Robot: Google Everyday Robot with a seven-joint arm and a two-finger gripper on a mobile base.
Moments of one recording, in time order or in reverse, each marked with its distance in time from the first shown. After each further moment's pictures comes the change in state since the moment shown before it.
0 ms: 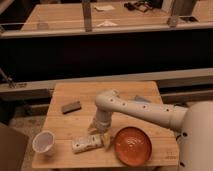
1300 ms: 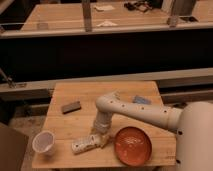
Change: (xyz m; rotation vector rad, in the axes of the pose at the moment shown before) arm 0.004 0.002 0.019 -0.022 -0.028 0.013
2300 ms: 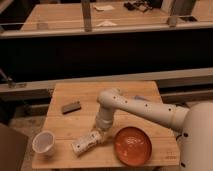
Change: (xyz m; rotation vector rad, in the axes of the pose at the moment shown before) arm 0.001 0.007 -0.033 0.002 -0.001 -0.003
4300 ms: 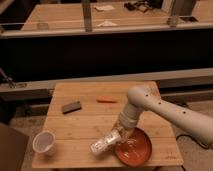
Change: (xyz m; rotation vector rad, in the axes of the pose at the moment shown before) arm 0.035 0.100 -0.071 0.105 -0.040 0.088
